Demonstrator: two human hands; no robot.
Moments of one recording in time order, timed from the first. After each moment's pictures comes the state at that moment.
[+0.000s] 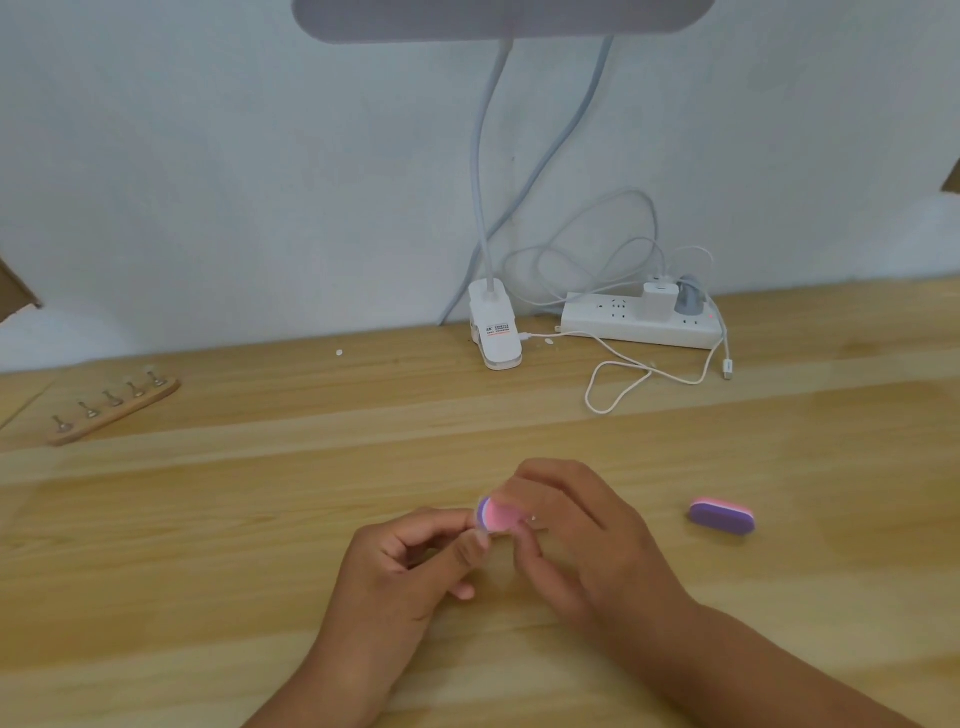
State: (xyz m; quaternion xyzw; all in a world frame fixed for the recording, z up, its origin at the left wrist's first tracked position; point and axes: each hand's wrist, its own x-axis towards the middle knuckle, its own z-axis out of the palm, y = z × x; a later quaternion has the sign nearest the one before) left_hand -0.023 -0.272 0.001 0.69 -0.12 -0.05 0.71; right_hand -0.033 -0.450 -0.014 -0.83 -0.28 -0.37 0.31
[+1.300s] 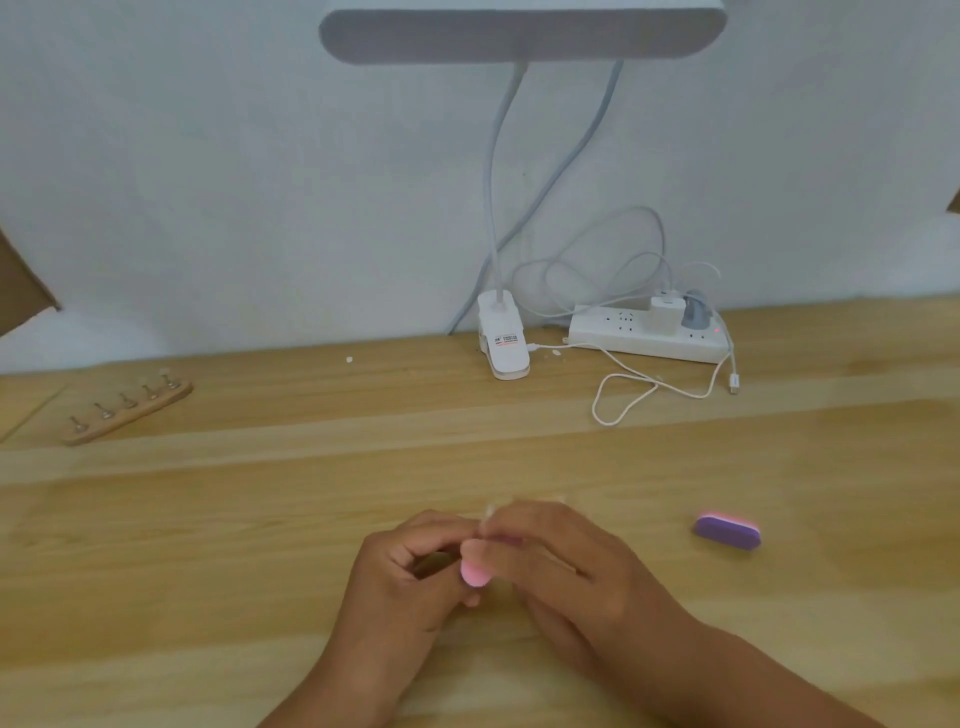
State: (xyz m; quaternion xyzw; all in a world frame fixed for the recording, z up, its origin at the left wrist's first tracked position) left_hand -0.022 -0.271 0.000 0.69 -0.16 -0.03 0.71; right_hand -0.041 -0.450 -0.012 -0.83 -0.36 -0.32 0.28
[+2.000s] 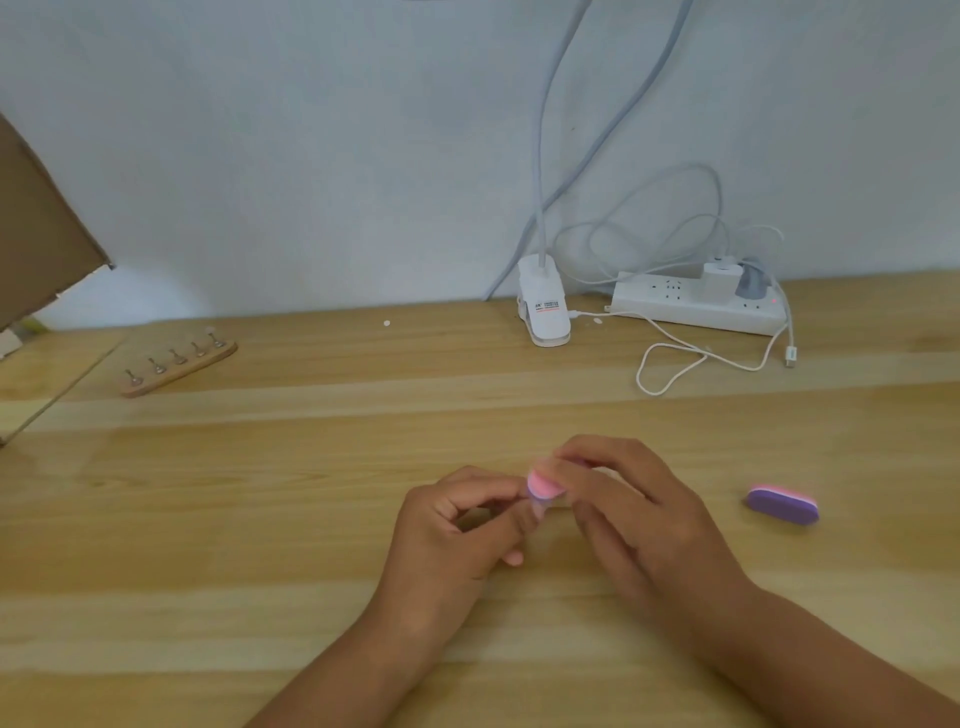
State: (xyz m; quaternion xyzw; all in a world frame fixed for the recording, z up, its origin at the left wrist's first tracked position) left_hand -0.024 -0.272 0.000 0.70 -0.14 -0.02 0.70; right_hand -0.036 -0.452 -0.016 -0.84 -0.29 -0.34 0.30
